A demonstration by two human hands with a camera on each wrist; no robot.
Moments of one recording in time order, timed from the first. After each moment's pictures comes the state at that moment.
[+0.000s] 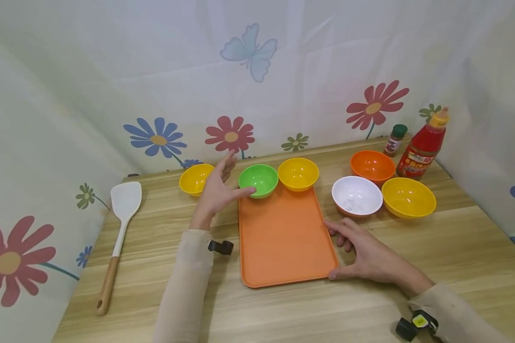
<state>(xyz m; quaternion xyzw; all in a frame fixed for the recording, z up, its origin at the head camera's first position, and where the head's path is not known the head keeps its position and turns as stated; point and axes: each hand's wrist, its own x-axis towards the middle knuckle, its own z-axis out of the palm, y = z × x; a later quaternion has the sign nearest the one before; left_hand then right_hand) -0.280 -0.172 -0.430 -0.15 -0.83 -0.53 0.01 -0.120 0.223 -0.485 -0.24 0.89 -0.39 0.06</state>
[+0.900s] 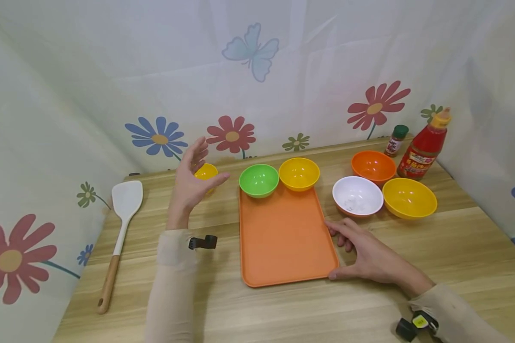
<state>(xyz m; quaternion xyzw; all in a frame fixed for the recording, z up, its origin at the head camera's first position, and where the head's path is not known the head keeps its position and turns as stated) -0.270 -0.215 -0.392 -0.16 -0.80 -0.55 0.14 -0.120 0.225 -0.486 -0.24 0.89 -0.39 0.06</state>
